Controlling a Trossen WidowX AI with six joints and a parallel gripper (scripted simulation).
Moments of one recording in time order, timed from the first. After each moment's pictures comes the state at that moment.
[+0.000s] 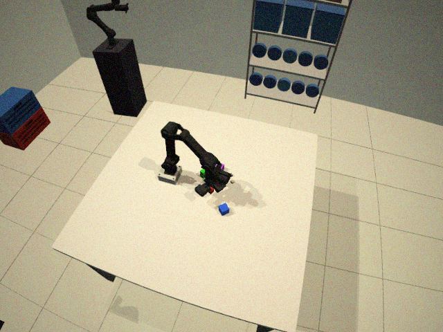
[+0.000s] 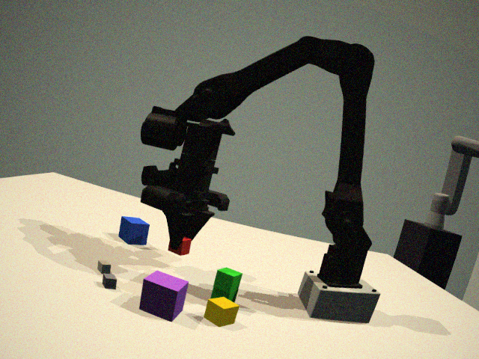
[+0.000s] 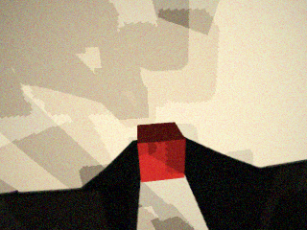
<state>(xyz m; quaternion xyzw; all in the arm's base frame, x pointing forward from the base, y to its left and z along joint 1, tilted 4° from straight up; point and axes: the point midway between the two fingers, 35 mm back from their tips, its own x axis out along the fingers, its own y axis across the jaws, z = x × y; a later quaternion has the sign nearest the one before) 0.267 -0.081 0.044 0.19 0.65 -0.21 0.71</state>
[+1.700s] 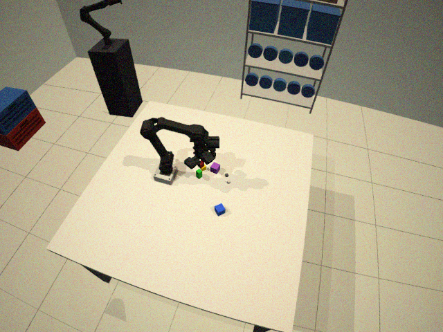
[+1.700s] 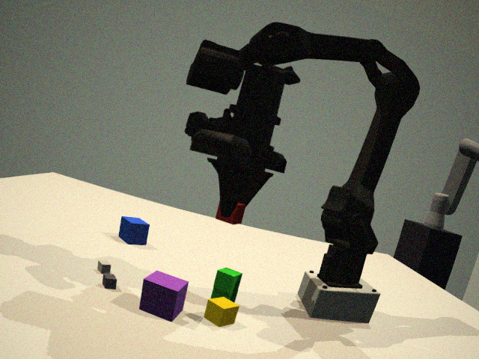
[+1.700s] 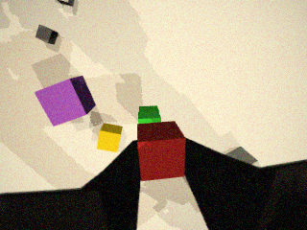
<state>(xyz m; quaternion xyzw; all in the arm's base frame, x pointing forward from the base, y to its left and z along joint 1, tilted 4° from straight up) 0.204 0.030 0.126 0.19 0.65 -0.20 0.71</state>
